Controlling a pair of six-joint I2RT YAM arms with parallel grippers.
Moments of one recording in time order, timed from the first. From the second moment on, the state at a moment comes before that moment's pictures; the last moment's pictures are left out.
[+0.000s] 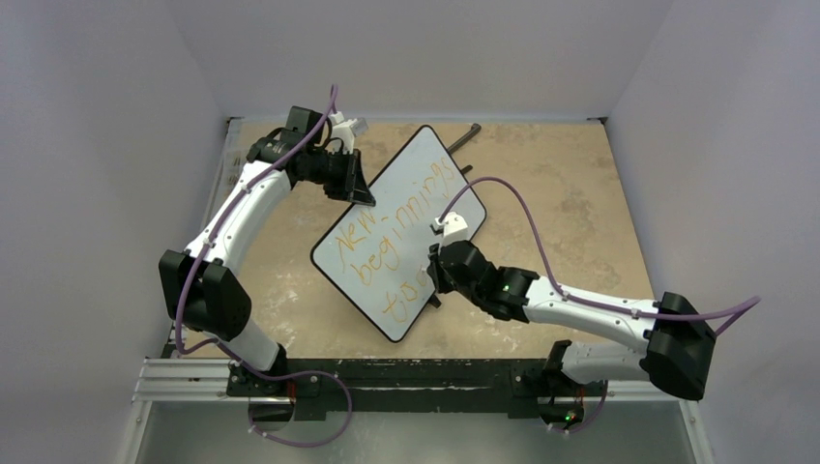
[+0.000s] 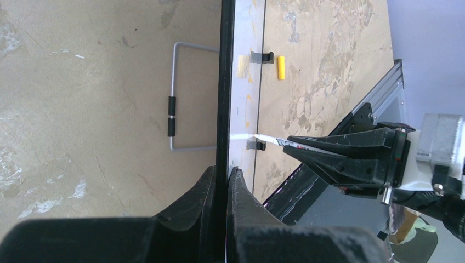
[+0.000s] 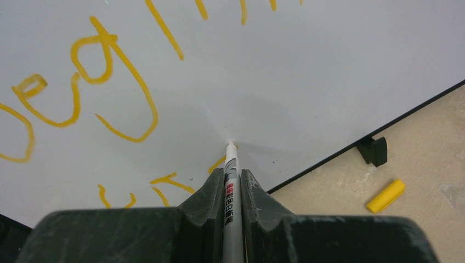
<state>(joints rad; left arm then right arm) -0.29 1.61 1.56 -0.90 0.59 -0.15 1.03 1.22 0.75 -0.16 0.40 0.46</state>
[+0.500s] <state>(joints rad) -0.29 1.61 1.56 -0.89 0.59 -0.15 1.03 1.29 0.89 -0.16 0.44 0.39</state>
